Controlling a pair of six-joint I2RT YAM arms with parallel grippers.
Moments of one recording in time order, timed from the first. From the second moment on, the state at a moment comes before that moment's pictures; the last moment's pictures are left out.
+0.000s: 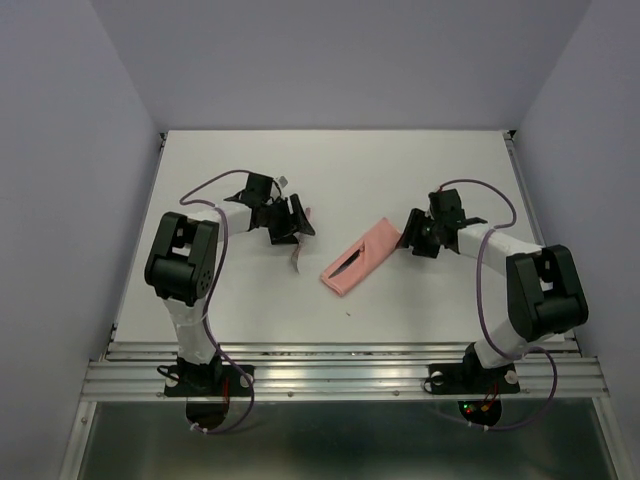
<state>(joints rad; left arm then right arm) -0.30 1.86 1.11 -0.19 0.48 -0.56 0.22 1.59 0.86 -0.25 -0.18 0.55</state>
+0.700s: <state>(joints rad) -0.51 1.81 1.21 -0.46 -0.08 -0.45 0.22 1.53 0.82 -0.22 -0.18 0.58</state>
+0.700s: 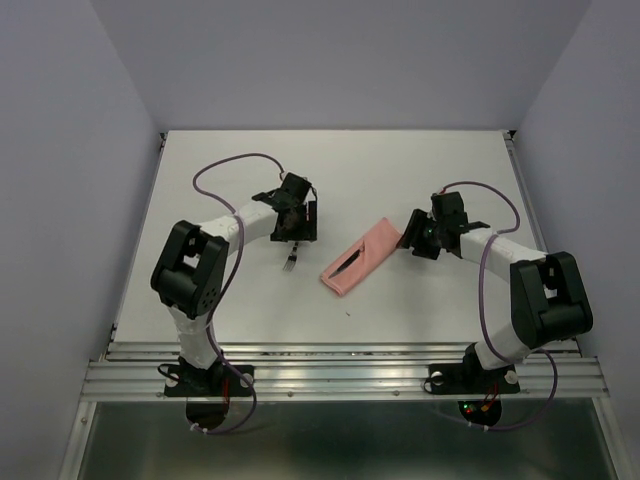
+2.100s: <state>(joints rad) -0.87 1.80 1.36 -0.71 -0.12 -0.13 0.22 1.78 1.11 -0.18 -0.01 0.68</state>
